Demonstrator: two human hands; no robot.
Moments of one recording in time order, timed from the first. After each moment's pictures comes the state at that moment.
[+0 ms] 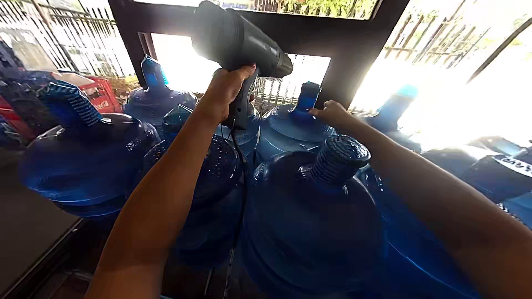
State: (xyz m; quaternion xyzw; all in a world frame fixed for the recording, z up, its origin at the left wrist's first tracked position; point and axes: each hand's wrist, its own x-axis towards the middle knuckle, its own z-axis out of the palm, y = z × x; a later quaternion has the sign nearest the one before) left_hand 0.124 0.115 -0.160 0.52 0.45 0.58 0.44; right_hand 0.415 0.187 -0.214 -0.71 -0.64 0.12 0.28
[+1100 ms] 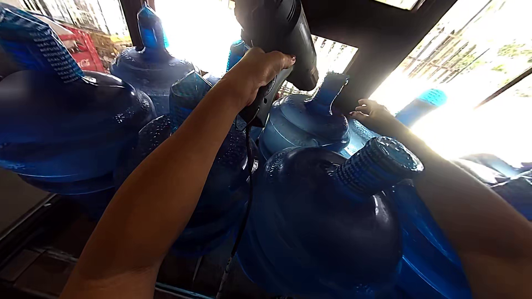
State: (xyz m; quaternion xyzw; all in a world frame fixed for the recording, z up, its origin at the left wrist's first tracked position) left_hand 0.120 0.121 -0.166 0.55 0.48 0.48 0.49; right_hand 0.493 0.193 -0.218 -0.67 -0.71 0.06 0.21
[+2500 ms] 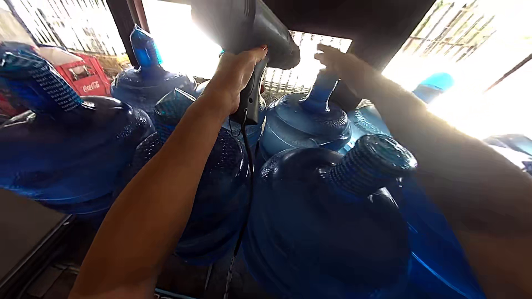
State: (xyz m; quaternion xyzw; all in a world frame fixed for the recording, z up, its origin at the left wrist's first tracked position) left_hand 0.124 0.127 -0.169 0.48 0.46 0.58 0.47; right_hand 0.379 0.193 -0.158 -0.48 -0.80 0.16 0.32
